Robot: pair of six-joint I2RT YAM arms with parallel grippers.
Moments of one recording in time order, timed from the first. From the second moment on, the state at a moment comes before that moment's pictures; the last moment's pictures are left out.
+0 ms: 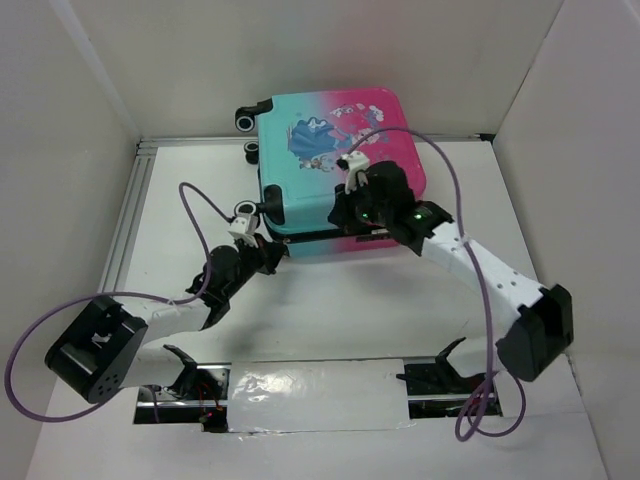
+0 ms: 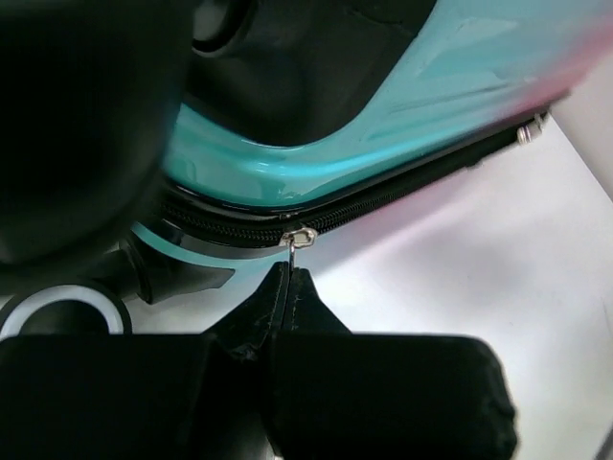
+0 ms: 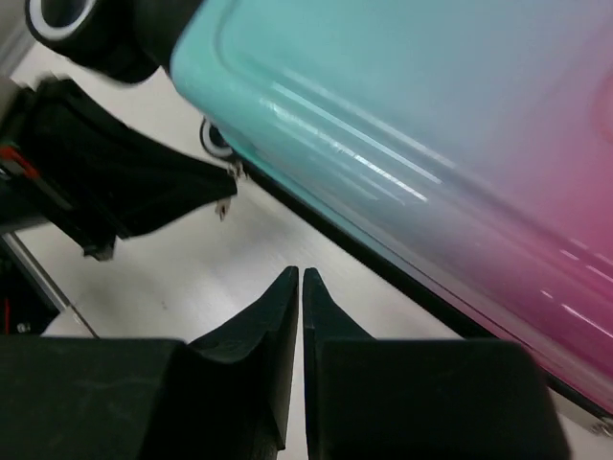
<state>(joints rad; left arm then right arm) -0.57 1.29 0.34 0.81 0.01 -0.47 0.60 1.32 1.21 -0.37 -0.21 0.15</state>
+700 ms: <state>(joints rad) -0.78 1.59 0.38 1.15 -0.26 -0.43 0.75 1.79 1.54 -0.33 -0.29 0.12</state>
